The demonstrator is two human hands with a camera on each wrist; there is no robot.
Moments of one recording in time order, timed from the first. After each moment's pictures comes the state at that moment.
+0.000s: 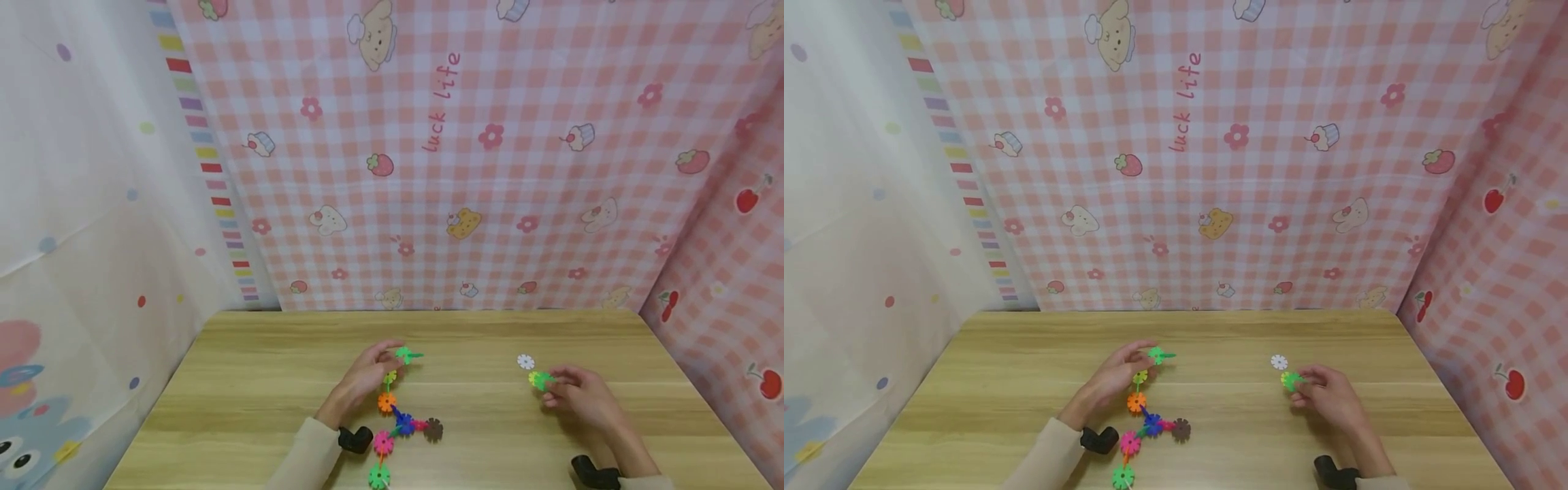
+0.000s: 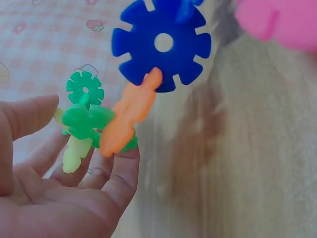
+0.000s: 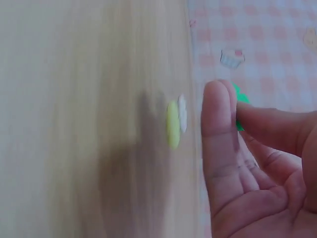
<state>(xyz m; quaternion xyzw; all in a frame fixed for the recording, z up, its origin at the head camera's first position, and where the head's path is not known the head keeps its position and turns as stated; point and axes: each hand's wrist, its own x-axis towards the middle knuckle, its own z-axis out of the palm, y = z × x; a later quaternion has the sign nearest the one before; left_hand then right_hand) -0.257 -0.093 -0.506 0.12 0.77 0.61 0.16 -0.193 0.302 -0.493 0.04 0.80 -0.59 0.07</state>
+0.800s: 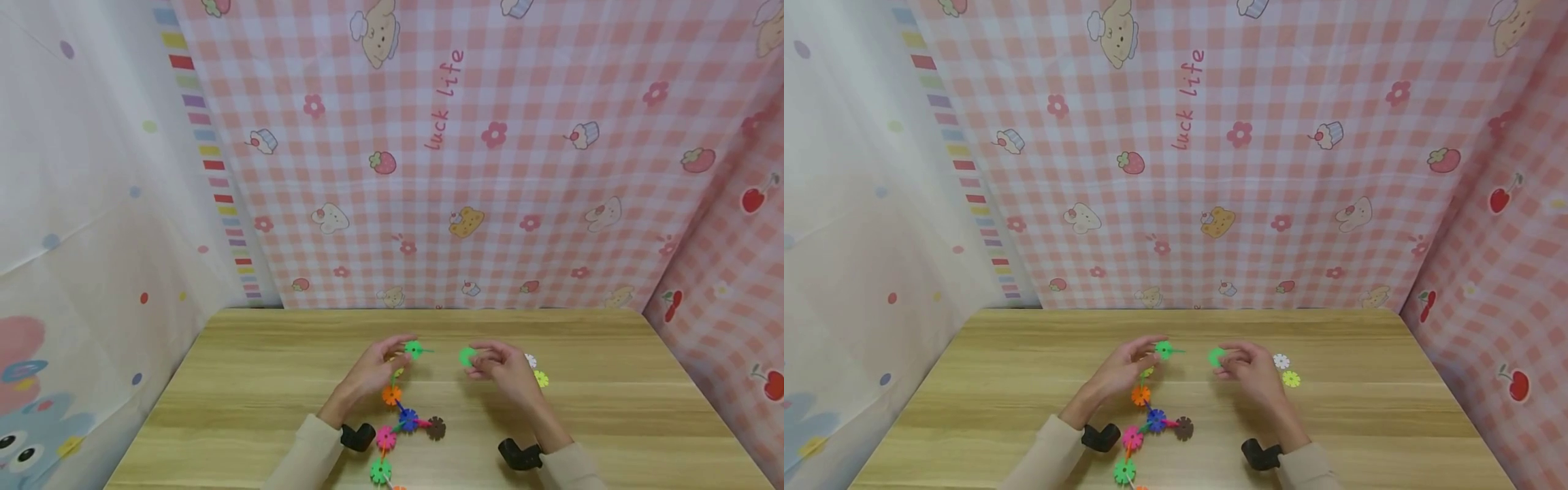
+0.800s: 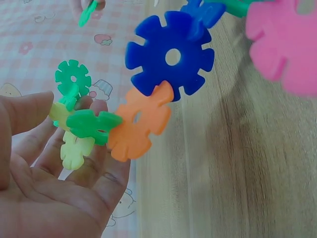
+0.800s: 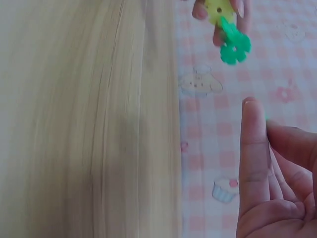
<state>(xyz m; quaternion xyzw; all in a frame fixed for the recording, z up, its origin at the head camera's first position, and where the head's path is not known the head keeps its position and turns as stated) -0.251 -0.085 -0.488 0.19 0.78 0.58 0.13 -0.221 0.185 -0.474 -0.01 0.76 -0.64 0.02</state>
